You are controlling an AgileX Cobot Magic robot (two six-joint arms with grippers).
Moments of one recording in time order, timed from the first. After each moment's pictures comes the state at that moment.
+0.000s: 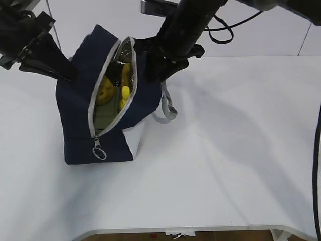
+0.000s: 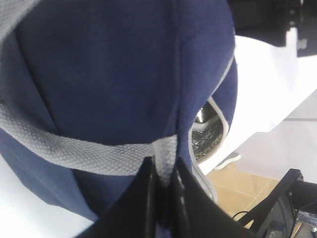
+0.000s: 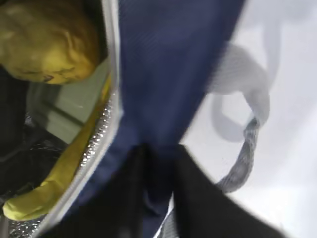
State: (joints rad) left arm -0.11 1.74 -1.44 -0.78 1.21 0.40; right arm 0.41 2.27 -2.23 0.34 1.25 -0.09
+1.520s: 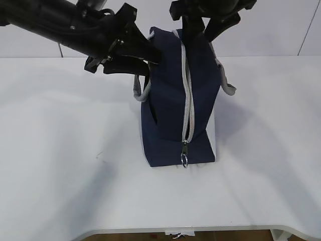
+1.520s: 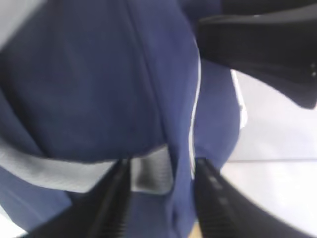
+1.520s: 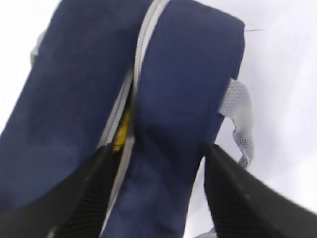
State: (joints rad) left arm -0.37 1.84 -1.45 -1.13 0.93 0.44; right arm 0.40 2.02 -2.12 0.00 1.26 0.03
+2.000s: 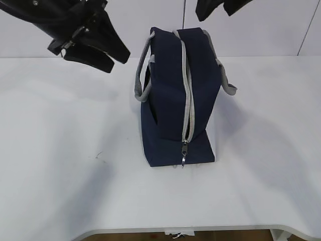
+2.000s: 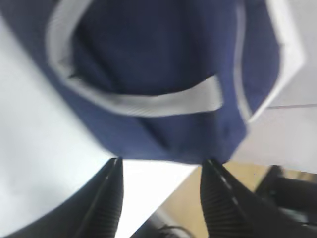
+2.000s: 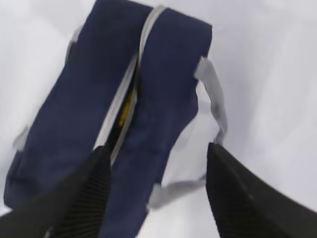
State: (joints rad) left arm -0.29 1.84 -1.63 -0.81 1.20 0.32; right arm 0.40 1.82 -2.00 -0.01 1.26 0.01
